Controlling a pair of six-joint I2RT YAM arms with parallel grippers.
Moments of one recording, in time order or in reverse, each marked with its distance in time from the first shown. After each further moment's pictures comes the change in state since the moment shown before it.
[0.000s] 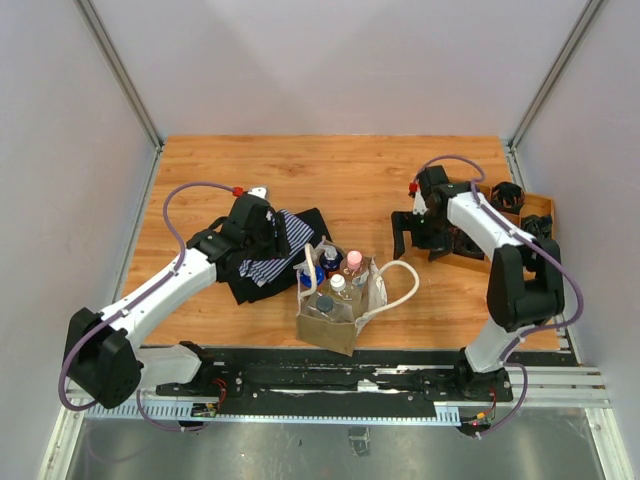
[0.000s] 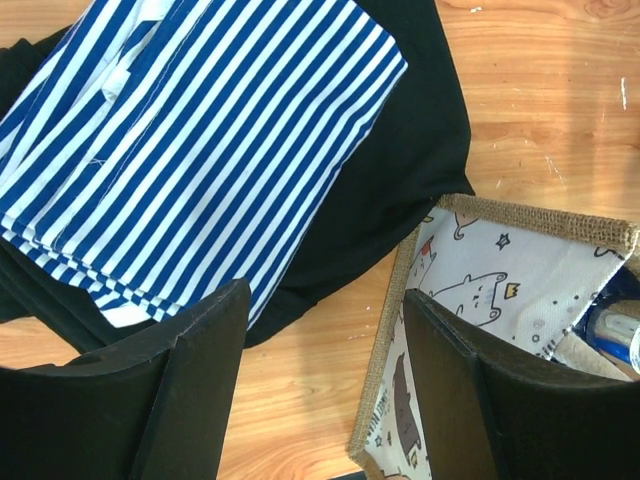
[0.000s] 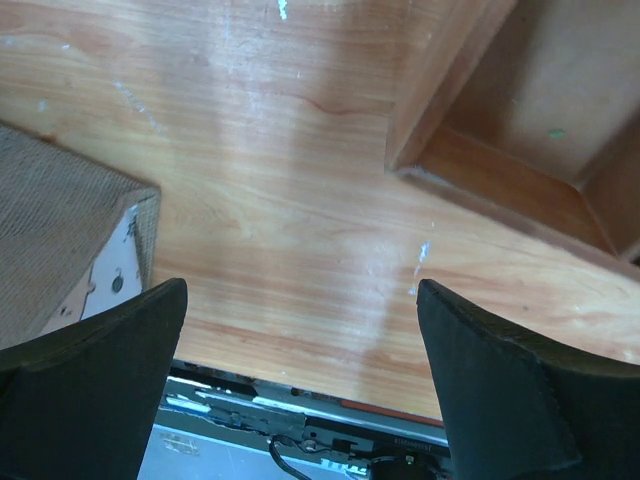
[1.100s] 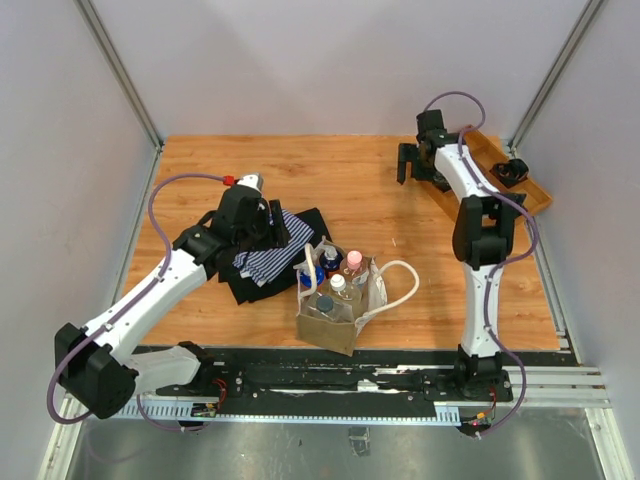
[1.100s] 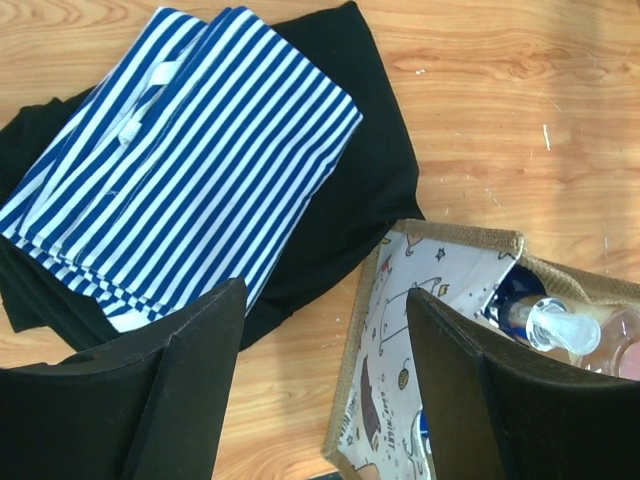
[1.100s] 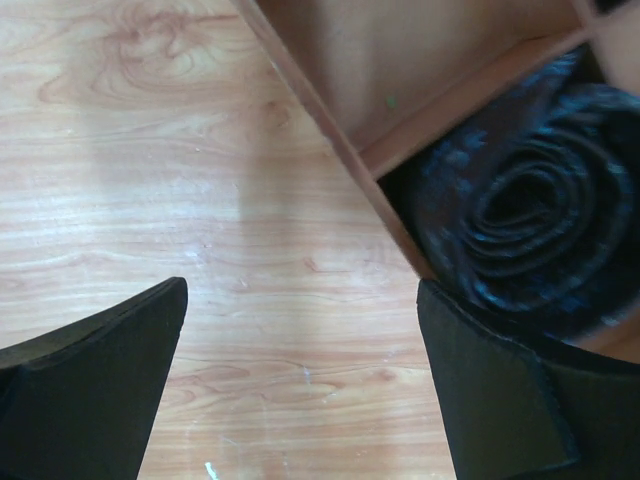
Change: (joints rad) left arm 0.000 -0.060 0.090 -0.046 -0.005 -0.013; right arm -0.103 0.735 0.934 0.080 0.253 0.029
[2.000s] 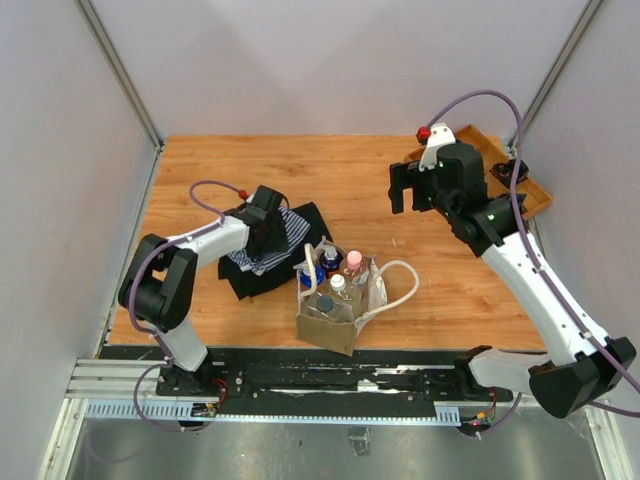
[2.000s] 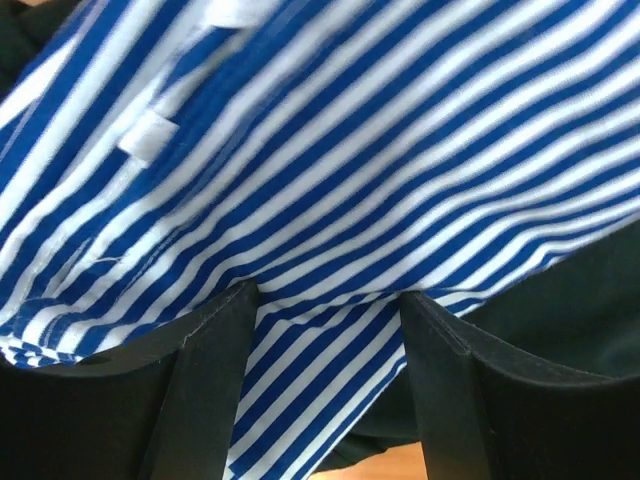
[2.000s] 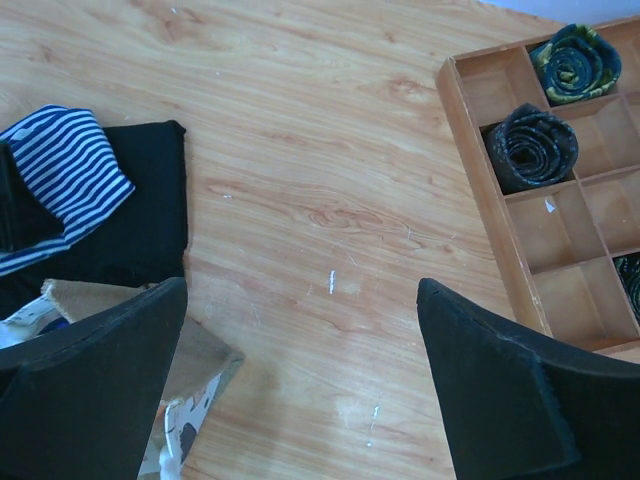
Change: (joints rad) left arm 0.082 0.528 0.002 0.122 -0.101 -0.057; right arm 0.330 -1.142 -0.858 0.291 0.044 -0.132
